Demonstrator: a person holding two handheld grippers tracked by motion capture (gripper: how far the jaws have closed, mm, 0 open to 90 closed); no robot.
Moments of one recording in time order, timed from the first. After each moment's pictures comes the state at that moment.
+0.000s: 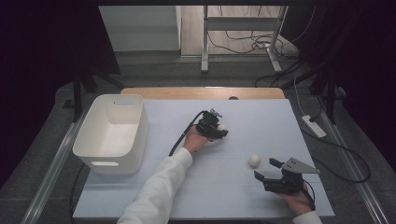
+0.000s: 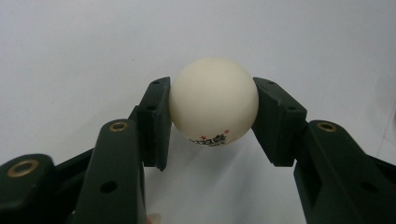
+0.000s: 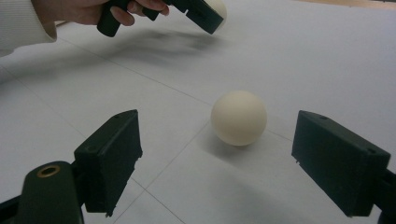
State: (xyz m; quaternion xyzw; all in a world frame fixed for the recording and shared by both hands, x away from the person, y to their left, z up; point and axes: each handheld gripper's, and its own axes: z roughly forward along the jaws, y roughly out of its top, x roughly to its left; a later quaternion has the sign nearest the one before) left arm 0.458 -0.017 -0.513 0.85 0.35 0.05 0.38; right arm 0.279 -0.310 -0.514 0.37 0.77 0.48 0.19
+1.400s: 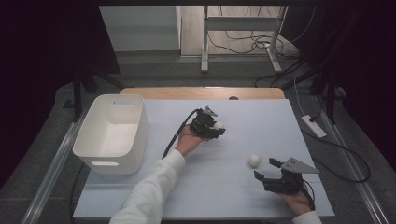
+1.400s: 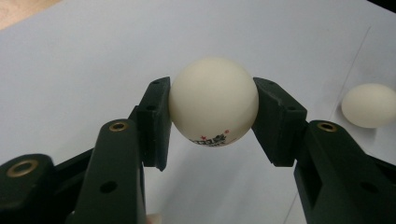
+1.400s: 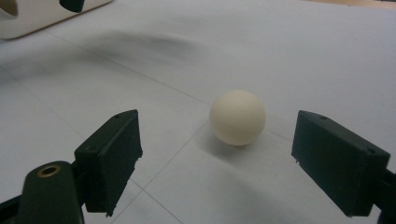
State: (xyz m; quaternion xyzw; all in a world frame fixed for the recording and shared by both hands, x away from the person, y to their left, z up) left arm 0.430 0.006 -0.477 0.85 0.33 0.08 0.41; right arm 0.280 -0.309 -0.514 0.37 0.77 0.48 0.19
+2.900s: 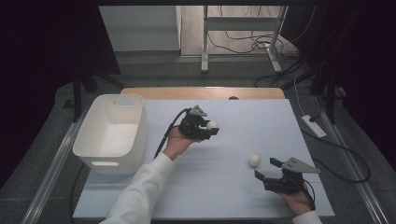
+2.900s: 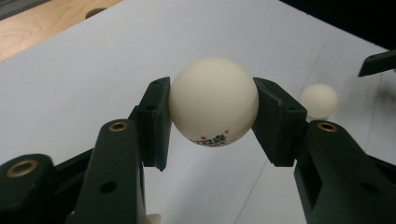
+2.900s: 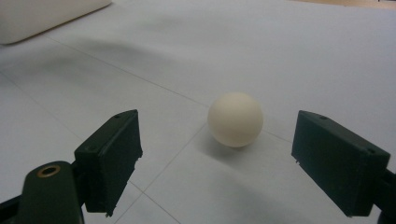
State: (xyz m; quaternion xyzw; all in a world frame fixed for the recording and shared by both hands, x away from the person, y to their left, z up) left arm 0.401 0.039 -0.452 0.83 0.32 0.08 0.44; right arm 0.280 -0.309 -0.512 0.38 0.77 0.48 0.19
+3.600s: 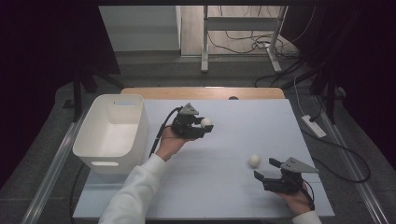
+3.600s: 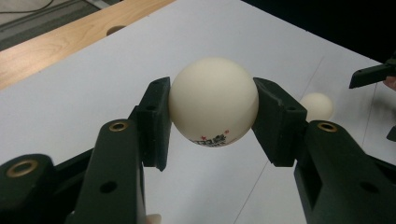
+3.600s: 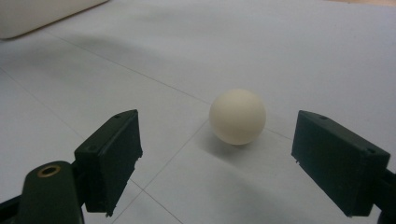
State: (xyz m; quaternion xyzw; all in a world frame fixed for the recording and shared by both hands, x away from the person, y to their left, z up) left arm 0.389 0.061 -0.439 0.82 0.33 0.10 0.47; right arm 0.280 -0.308 -0.514 0.37 0.77 0.48 0.19
